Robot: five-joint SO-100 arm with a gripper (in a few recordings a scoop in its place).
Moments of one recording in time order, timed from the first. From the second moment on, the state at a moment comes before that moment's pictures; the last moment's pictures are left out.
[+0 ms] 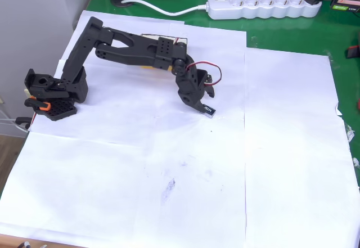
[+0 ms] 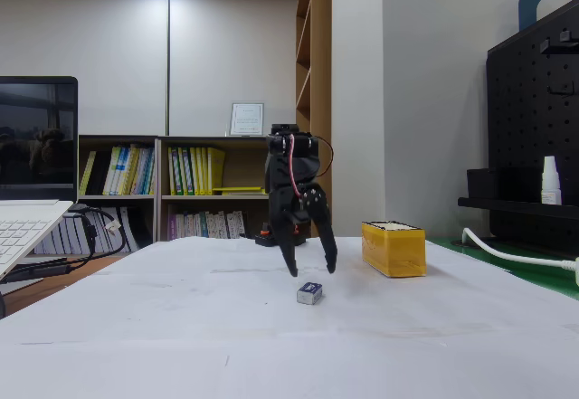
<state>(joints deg) 2.0 116.5 111.3 52.2 -62.7</state>
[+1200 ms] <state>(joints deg) 2.2 120.7 111.4 47.5 -67.6</state>
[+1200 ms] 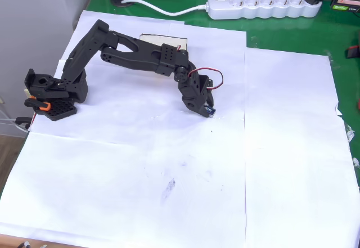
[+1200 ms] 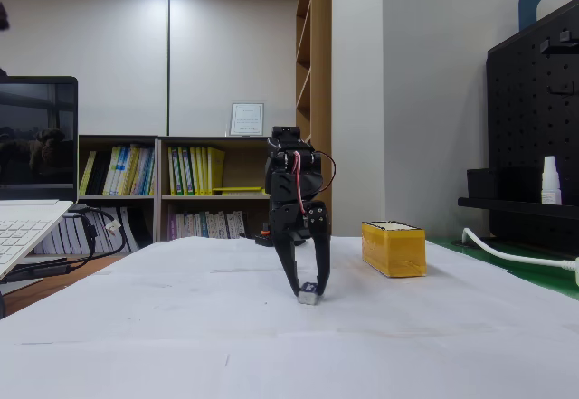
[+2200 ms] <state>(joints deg) -9.3 90.5 111.3 68.0 -51.6</state>
